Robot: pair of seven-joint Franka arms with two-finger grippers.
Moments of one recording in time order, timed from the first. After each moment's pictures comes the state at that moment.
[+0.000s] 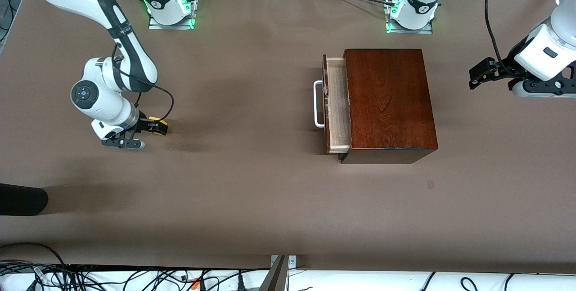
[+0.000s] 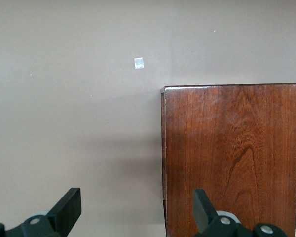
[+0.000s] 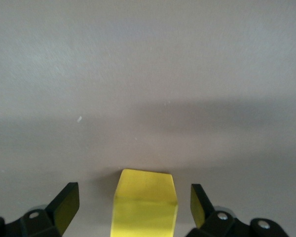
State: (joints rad) left arm 0.00 -0.01 -0.06 -1.67 0.00 1.64 -0.07; right arm 0.04 0.40 0.02 -2.16 -0.01 2.54 0.15
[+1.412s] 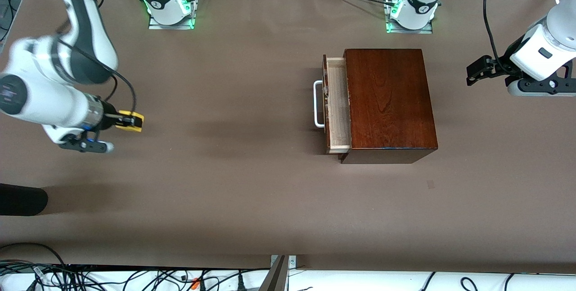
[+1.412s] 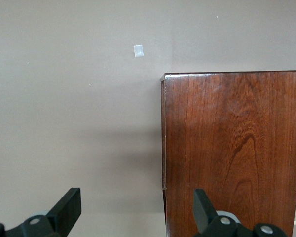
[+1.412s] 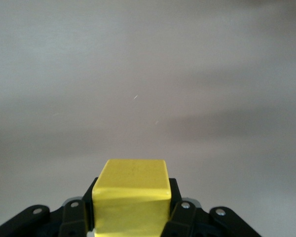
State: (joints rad) left arm 0.00 -0.01 -0.07 -1.67 0.00 1.59 -0.07; right arm 0.04 0.30 0.06 -1.60 0.06 1.71 0.26
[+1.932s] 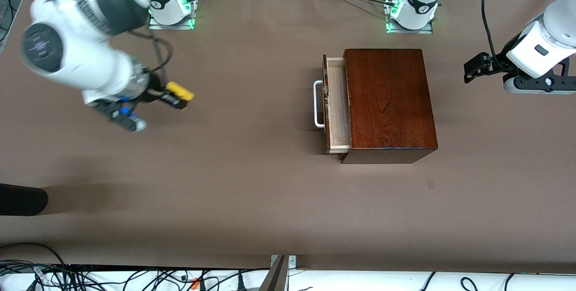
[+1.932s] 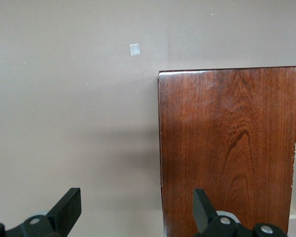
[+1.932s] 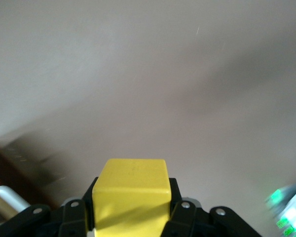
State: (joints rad) left arm -0.01 -0.01 -0.07 -1.66 0.00 1.57 -0.07; right arm 0.08 0.29 0.35 -1.48 0.14 1.64 1.03
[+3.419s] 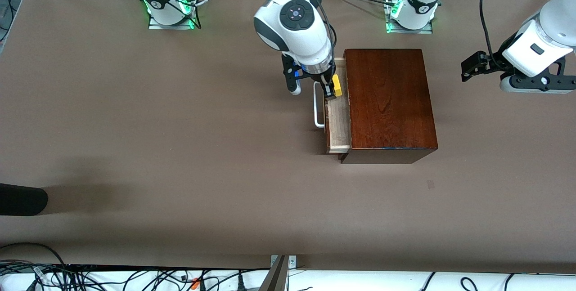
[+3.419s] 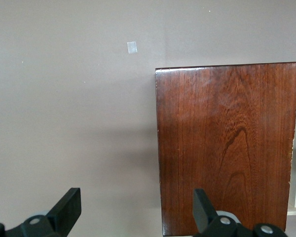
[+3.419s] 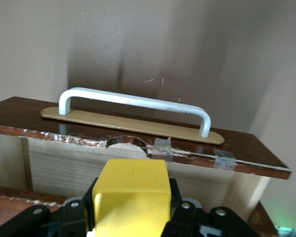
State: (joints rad) left arm -0.02 -0.01 -0.08 -1.65 0.00 1.56 -0.08; right arm 0.74 0.74 0.25 -1.17 0.01 2.15 2.31
